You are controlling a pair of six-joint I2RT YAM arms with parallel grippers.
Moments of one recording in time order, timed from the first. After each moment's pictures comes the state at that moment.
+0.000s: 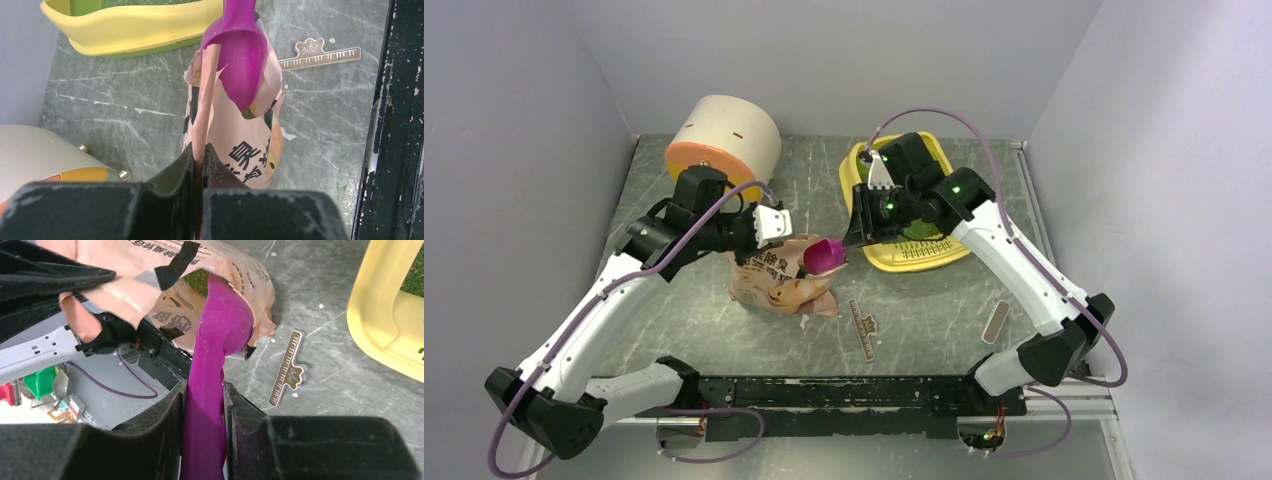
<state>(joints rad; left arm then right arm) -0.51 1.11 1.21 -0.79 0.56 0.76 0.68 1.46 1.64 -1.05 -0.32 0.44</state>
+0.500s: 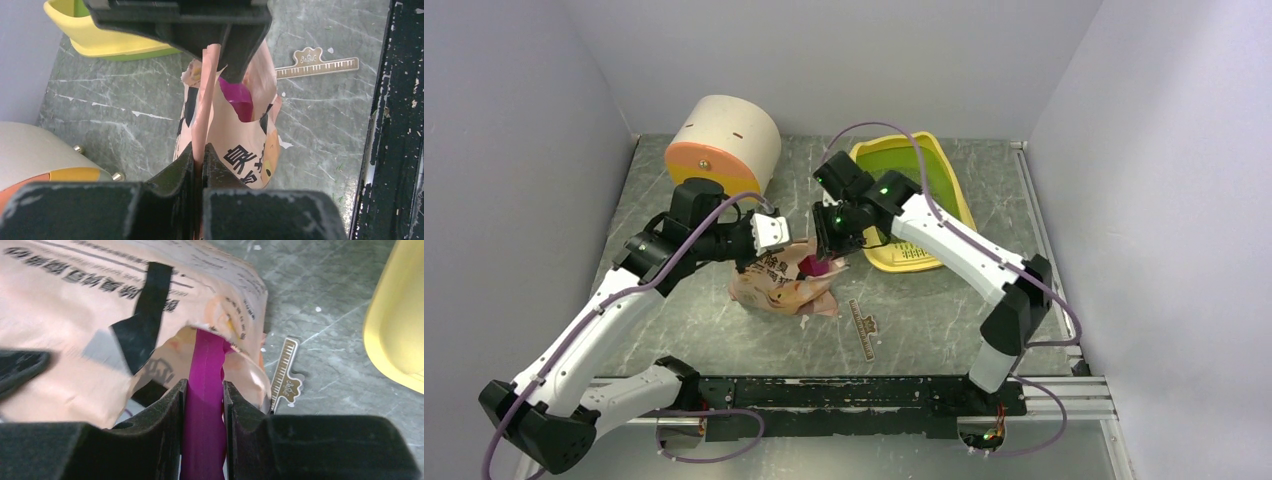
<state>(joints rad) -0.52 1.03 1.10 -0.70 0.56 0.69 0.84 1.70 1.72 -1.05 -0.14 0.51</state>
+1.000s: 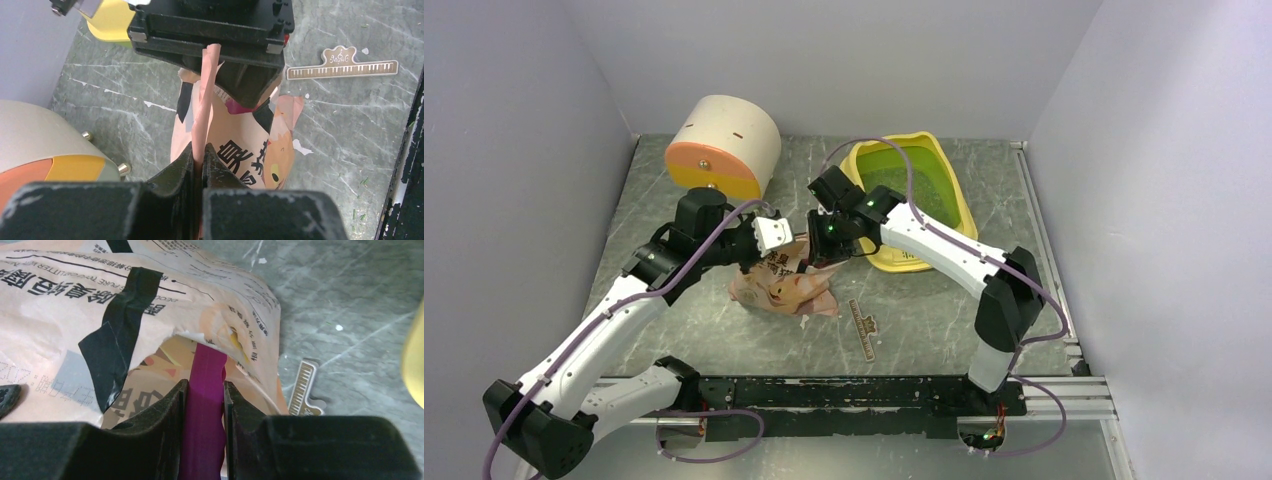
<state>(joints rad) -0.53 0.99 0.97 -0.53 0.46 0.65 0.86 1.75 1.59 -0.86 -0.10 0.60</state>
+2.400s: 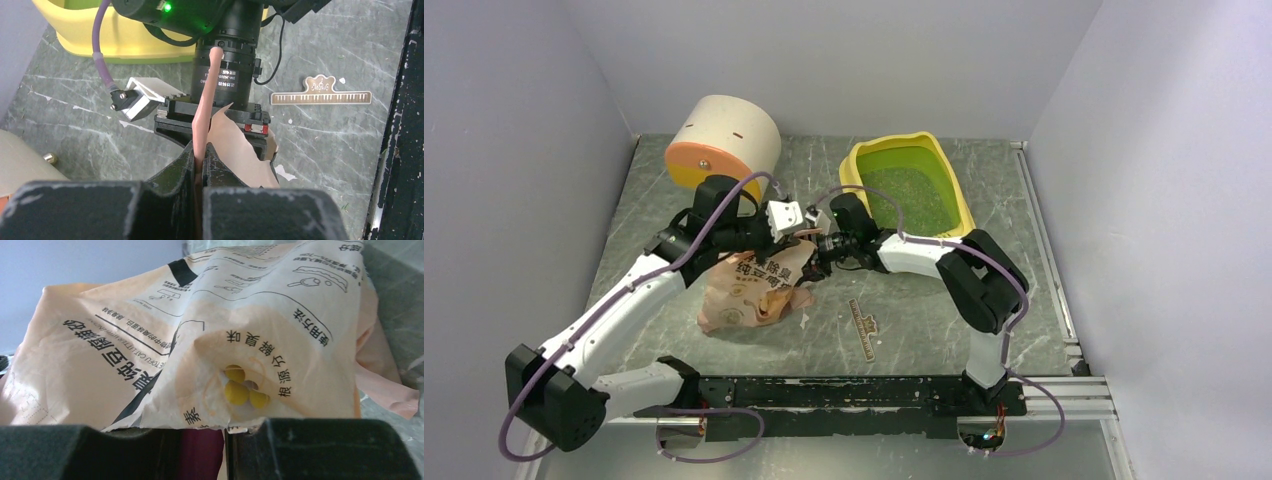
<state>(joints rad) -0.53 1.11 0.98 -0.41 0.55 0.54 0.76 1.88 1.10 0.20 -0.84 1.04</state>
